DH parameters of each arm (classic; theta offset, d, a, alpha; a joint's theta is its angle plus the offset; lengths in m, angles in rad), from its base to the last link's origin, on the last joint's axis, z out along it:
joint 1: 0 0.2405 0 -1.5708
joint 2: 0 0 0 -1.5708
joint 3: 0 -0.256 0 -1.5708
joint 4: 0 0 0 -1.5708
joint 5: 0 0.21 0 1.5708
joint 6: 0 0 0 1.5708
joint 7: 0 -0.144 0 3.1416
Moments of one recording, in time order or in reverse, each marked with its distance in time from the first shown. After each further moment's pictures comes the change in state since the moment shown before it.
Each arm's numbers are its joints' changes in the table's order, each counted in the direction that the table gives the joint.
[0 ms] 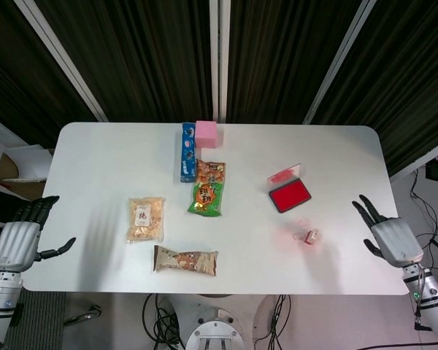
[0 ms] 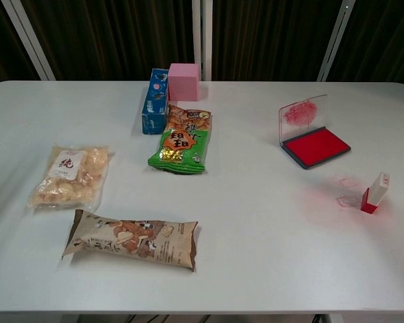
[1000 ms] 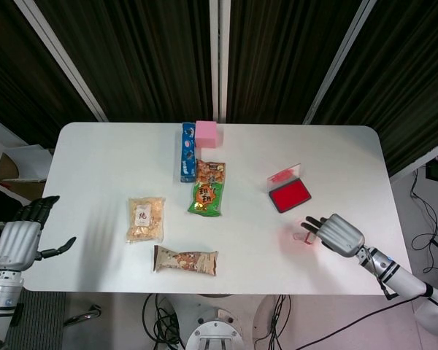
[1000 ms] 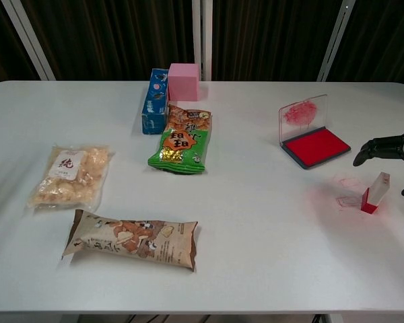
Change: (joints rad) left arm -0.005 0.005 0.000 0.008 -0.020 0.018 -0.014; right arm 0.246 -0.272 0.143 -0.453 -0.253 0.020 -0.215
